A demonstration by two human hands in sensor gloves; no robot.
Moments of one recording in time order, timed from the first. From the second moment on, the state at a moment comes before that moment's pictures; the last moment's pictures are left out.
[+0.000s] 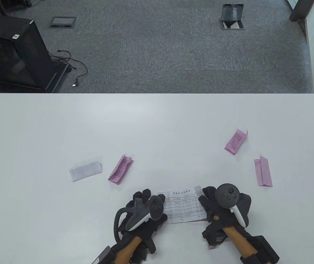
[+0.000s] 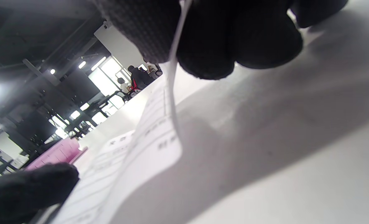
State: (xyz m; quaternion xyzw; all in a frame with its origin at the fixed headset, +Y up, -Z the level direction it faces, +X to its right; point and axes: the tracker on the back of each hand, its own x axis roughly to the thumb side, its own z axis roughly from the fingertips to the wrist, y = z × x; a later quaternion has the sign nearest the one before) left_hand -0.071 -0.783 -0.205 -0.23 -0.06 0.06 0.97; right_hand 0.195 -0.771 -0.231 -0.06 0.05 0.95 0.31
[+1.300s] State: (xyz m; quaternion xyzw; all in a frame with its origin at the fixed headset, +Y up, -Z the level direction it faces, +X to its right) left_hand -0.109 -0.770 -0.209 -0.14 -0.15 0.61 0.76; right_hand 0.204 -0.680 -0.199 0.18 -0.10 0.84 0.50
